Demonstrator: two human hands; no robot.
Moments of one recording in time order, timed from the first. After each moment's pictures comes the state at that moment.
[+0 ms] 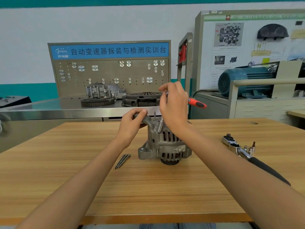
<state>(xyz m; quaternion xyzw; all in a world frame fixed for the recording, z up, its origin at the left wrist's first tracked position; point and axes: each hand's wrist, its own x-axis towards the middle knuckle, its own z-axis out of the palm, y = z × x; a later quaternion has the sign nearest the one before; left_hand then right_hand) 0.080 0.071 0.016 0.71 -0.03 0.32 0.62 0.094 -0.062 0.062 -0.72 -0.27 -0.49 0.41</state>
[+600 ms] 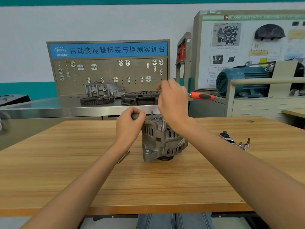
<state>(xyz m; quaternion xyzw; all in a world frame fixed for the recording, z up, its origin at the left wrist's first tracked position) 0.046 0.054 0.015 0.78 0.02 0.46 0.42 0.086 -0.070 0.072 -0.79 -0.26 -0.51 0.21</state>
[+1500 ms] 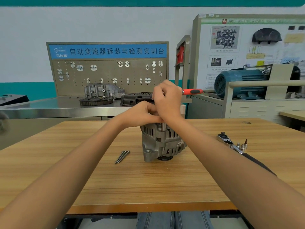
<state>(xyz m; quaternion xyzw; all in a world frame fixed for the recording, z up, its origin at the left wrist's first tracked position) 0.040 0.049 0.070 0.90 -0.21 0.13 0.36 0.067 -0.054 0.078 -0.67 -0.31 -0.42 0.53</state>
